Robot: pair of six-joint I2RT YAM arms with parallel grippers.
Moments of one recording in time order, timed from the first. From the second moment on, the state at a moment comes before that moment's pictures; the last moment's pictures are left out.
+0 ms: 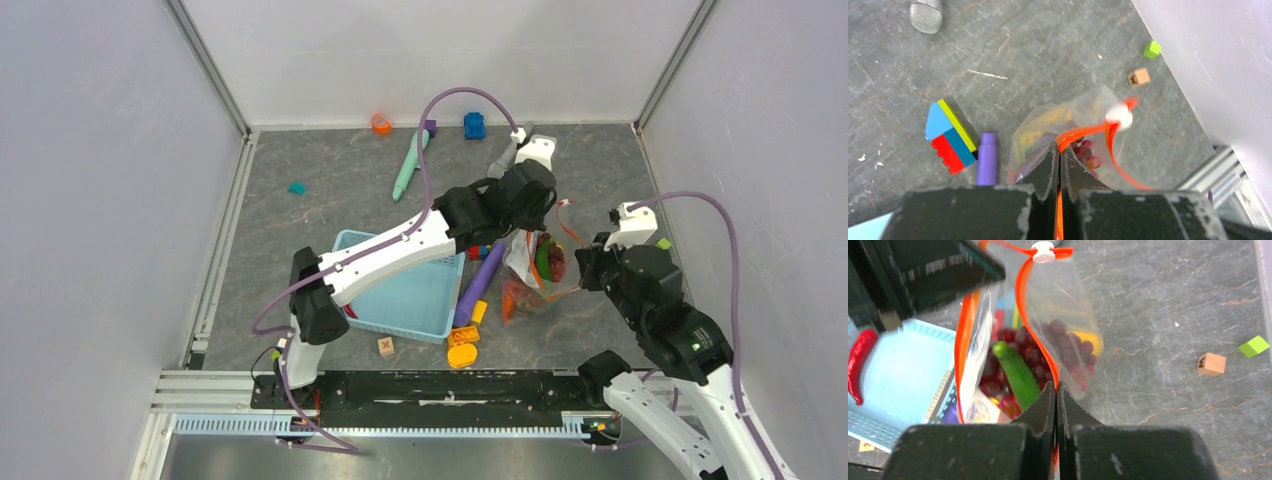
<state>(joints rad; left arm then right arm) -1.14 1.97 2.04 -0.63 -0.37 -0.54 0.49 0.54 0.95 -0.82 0.31 0.26</state>
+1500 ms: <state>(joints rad) -1.13 1.67 1.53 -0.49 -0.29 -0.48 0.49 0.55 0.75 -0.66 0.35 0.26</state>
